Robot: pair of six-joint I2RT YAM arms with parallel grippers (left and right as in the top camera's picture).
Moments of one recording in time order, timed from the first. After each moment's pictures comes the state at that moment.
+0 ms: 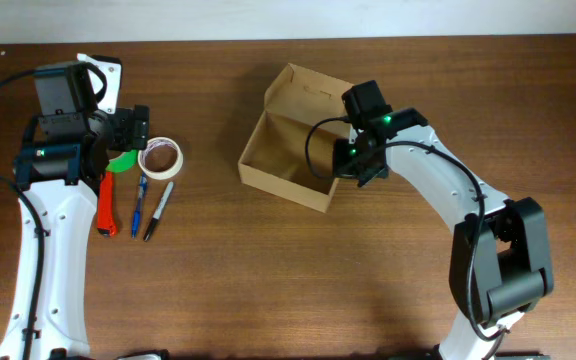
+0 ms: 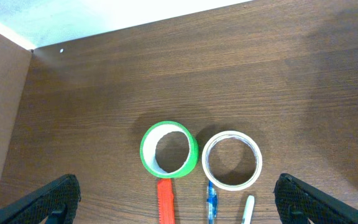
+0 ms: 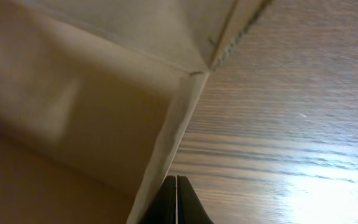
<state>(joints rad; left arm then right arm) 0.11 1.46 1.40 -0.69 -0.12 0.27 0.34 1.92 1.44 -0.83 -0.11 0.41</state>
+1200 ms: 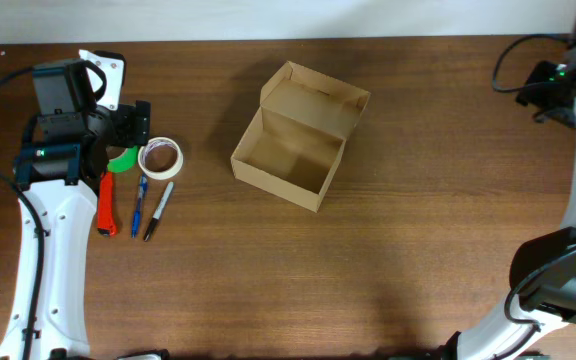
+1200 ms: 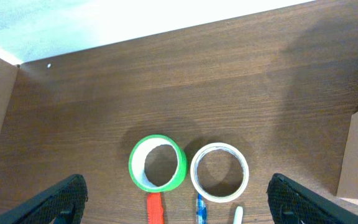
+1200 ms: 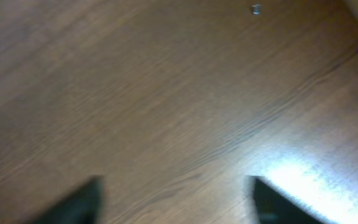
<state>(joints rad) 0.11 1.46 1.40 -0.66 -0.06 0.27 -0.32 1.93 2.04 -1.22 0.18 0.25</state>
